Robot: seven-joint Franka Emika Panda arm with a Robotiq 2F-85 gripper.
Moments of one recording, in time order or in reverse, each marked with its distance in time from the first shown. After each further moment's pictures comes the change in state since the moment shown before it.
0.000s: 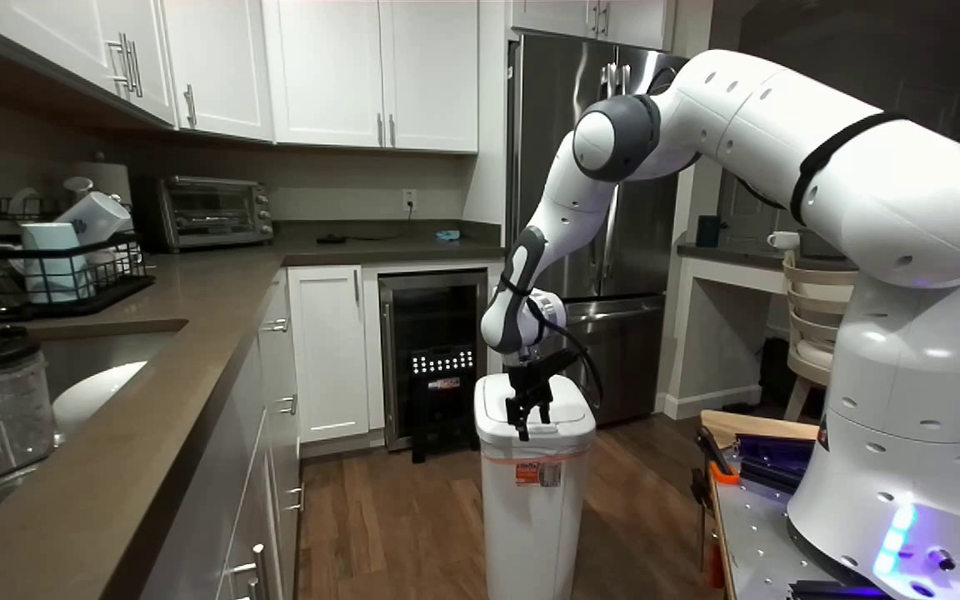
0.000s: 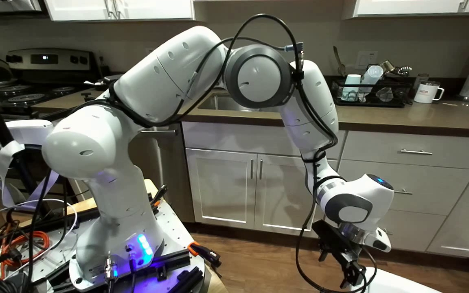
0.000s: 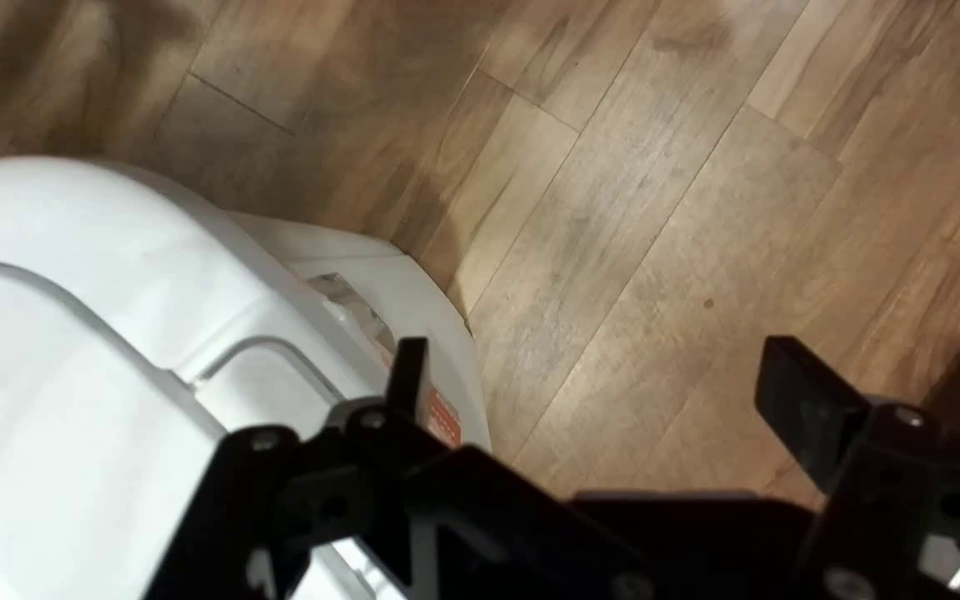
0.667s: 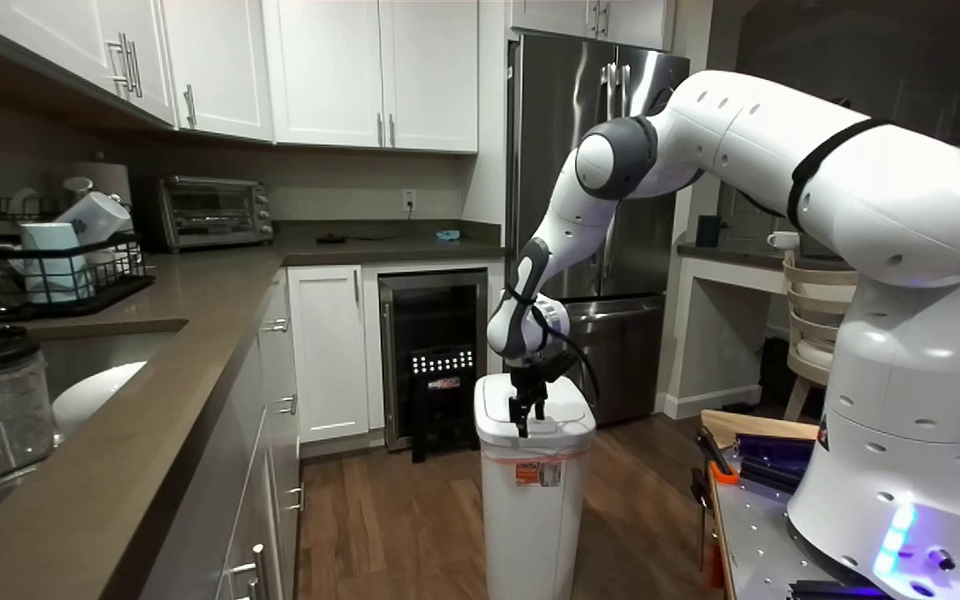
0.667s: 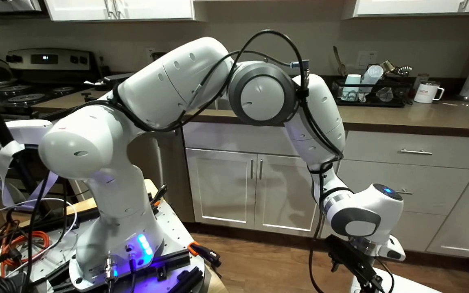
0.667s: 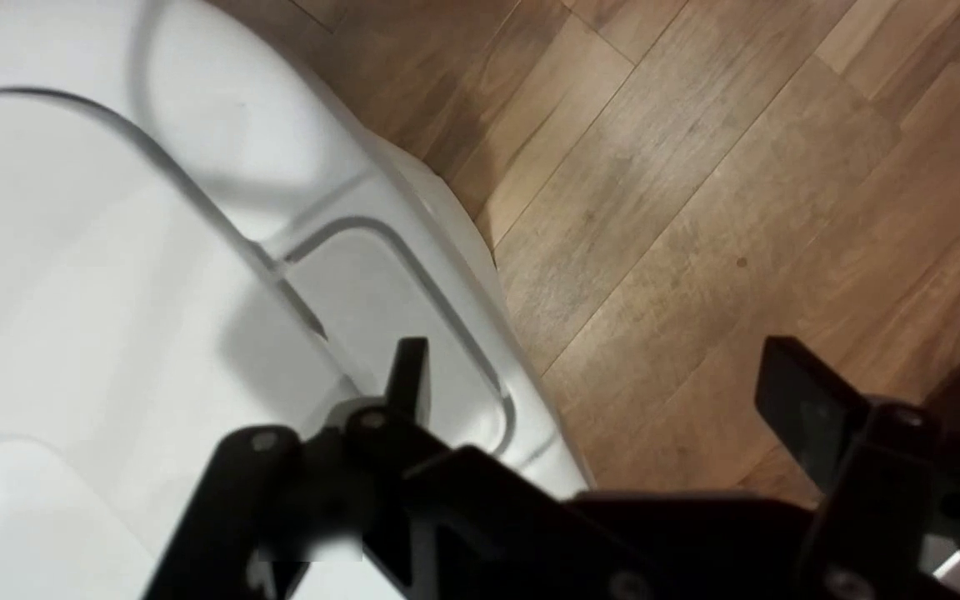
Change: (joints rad) arm -0.062 0.081 0.016 0.099 -0.009 0.084 -0.138
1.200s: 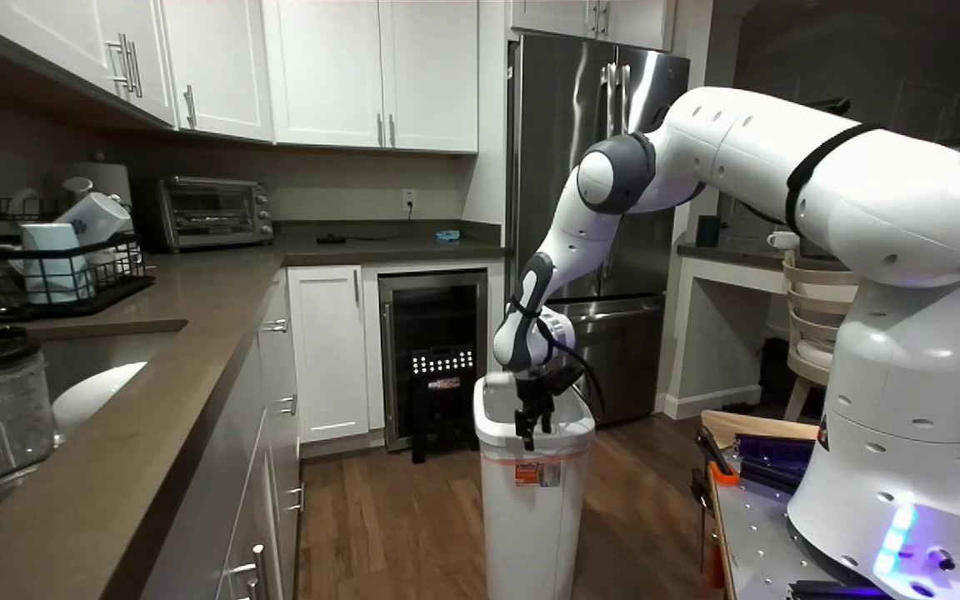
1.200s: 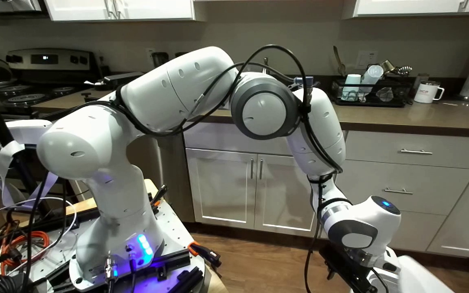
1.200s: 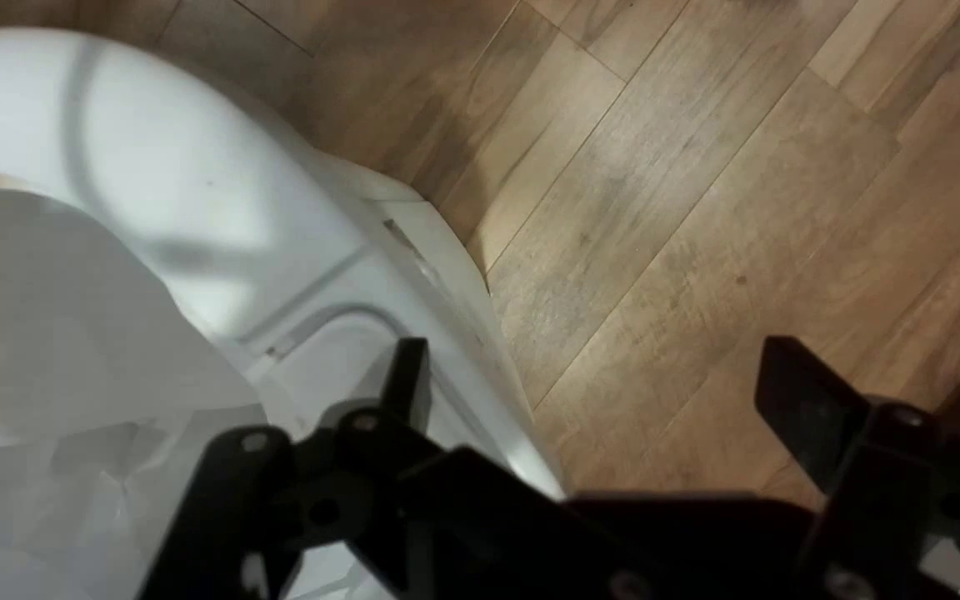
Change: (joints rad) arm -0.034 0.062 0.019 0.032 0.000 0.008 0.000
